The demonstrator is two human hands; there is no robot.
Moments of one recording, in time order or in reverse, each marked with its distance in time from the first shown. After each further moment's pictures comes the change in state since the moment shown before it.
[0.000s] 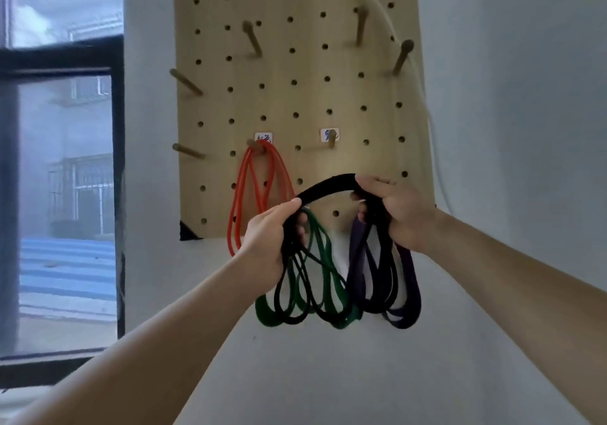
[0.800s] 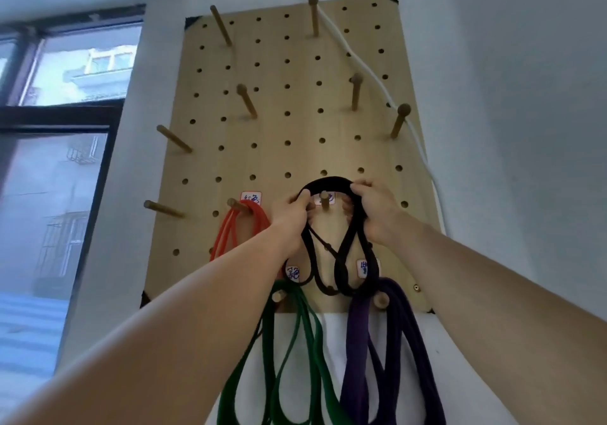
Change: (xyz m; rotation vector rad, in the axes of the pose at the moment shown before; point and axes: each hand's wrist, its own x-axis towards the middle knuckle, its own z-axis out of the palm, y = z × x) left_hand 0.191 0.037 0.077 0.237 0.124 0.245; right_hand 0.157 -0.033 -0.007 -0.055 0.245 -0.130
